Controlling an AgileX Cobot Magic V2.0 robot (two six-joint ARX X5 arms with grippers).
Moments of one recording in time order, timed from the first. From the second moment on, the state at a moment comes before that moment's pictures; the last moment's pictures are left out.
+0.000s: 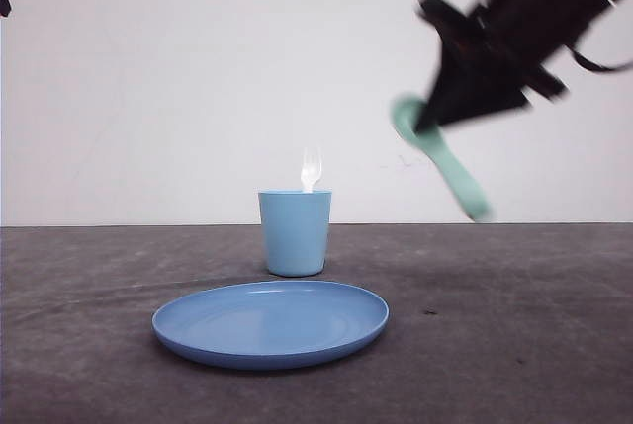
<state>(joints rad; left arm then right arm) -0.16 0.92 0.98 -0.59 -0.03 -0.09 0.43 1.35 0.88 0.00 -0.36 0.12</state>
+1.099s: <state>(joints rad) -0.16 0.92 0.98 -0.61 -0.03 -0.09 0.59 1.84 1.12 0.76 -0.16 -0.02</state>
